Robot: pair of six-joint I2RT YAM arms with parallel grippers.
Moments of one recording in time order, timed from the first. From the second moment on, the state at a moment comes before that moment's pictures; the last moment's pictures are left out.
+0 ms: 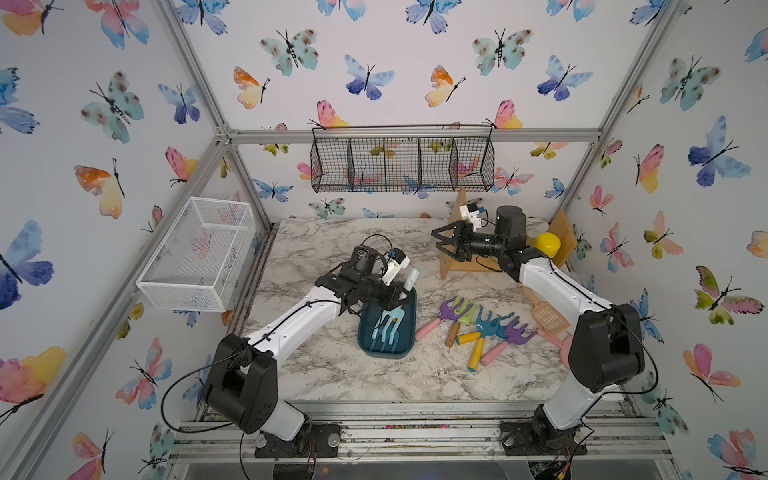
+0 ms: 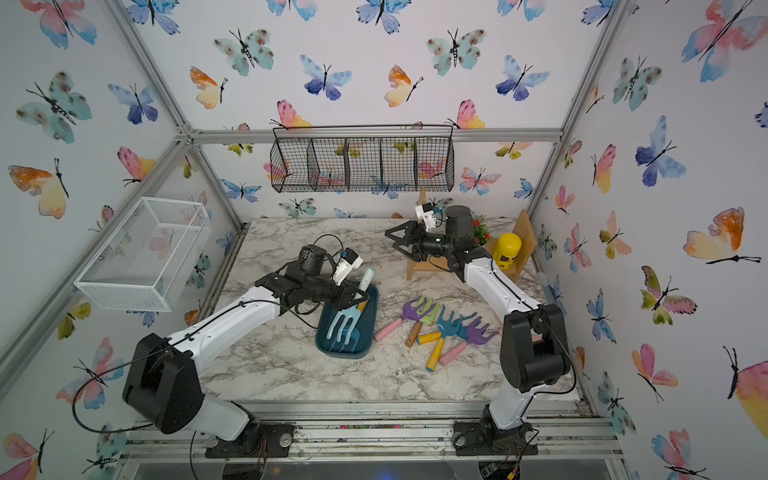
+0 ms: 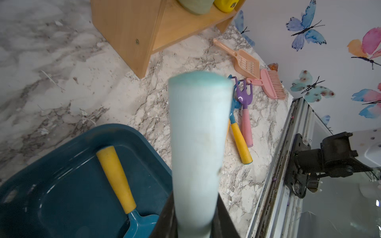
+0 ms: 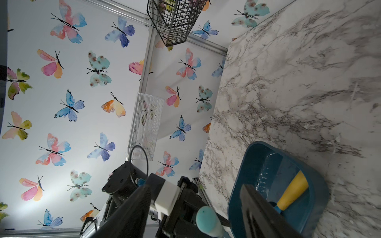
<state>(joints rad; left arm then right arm) -0.52 1.53 1.15 -0.43 0.59 -0.05 0.31 1.71 1.35 0.03 -0.96 0.96</state>
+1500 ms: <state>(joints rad) -0.42 1.85 1.19 -0.55 0.55 -0.28 0.32 1.64 1.25 -0.03 -0.95 0.84</state>
